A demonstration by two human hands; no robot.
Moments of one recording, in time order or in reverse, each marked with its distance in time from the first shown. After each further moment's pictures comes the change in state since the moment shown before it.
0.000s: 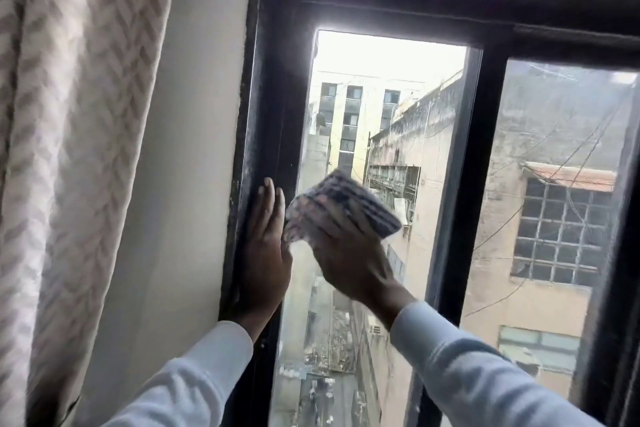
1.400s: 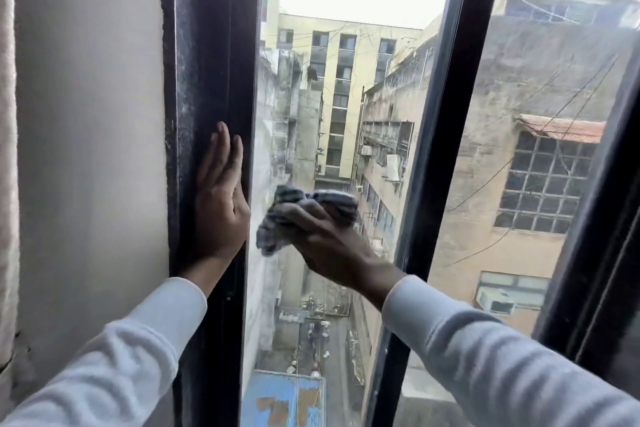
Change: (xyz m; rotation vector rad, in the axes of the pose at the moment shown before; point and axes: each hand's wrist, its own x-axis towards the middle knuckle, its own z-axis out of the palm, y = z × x) left_hand 0.002 -0.006 0.008 -0.023 0.060 0.089; right_hand -0.061 0.011 0.011 0.259 -0.078 -0.194
